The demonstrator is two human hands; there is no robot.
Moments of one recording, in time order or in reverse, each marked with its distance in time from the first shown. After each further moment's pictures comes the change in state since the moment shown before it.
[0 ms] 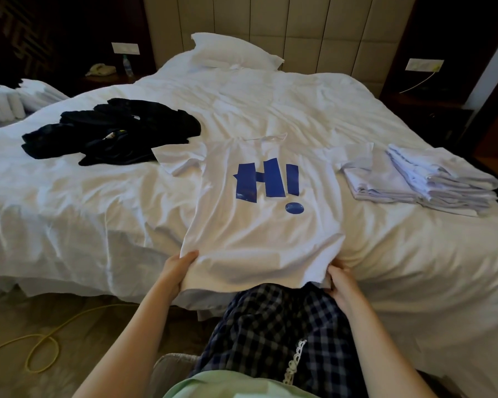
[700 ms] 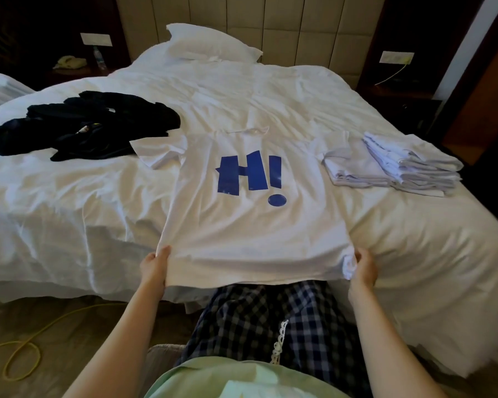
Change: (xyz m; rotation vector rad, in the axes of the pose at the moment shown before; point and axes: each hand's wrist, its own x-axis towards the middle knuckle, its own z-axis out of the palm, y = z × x) left_hand 0.002 -0.019 -0.002 -0.041 0.191 0.062; right_hand -0.021 -0.009 -0.043 0.109 0.527 -0.158
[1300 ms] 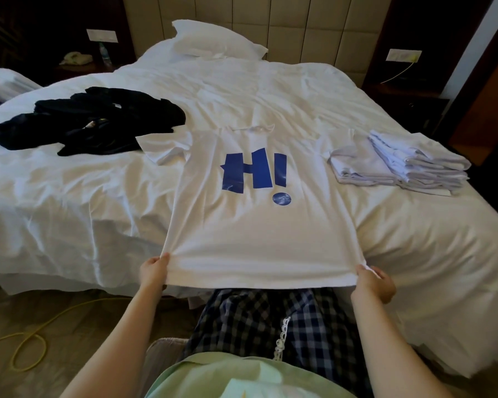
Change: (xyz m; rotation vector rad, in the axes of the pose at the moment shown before) left_hand 0.008 -0.018 -0.015 0.086 0.009 -0.035; right_hand 0.014 0.028 -0.007 0.136 0.251 0.105
